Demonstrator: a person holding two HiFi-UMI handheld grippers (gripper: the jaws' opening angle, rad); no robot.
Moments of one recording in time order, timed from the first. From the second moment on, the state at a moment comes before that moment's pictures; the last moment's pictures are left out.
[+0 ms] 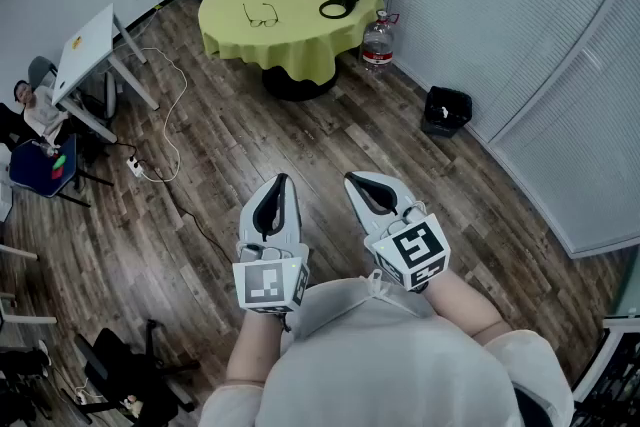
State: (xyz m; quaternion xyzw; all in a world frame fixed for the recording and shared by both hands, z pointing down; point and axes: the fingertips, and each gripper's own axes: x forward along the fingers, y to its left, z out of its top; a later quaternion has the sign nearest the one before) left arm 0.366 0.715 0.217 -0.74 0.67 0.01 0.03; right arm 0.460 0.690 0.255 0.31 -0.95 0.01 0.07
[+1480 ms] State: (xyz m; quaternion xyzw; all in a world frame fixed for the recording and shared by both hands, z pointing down) left arm 0.140 0.562 0.246 -0.75 0.66 0.00 -0.01; right arm 0.235 0.535 0.273 0.32 -0.94 0.06 0.09
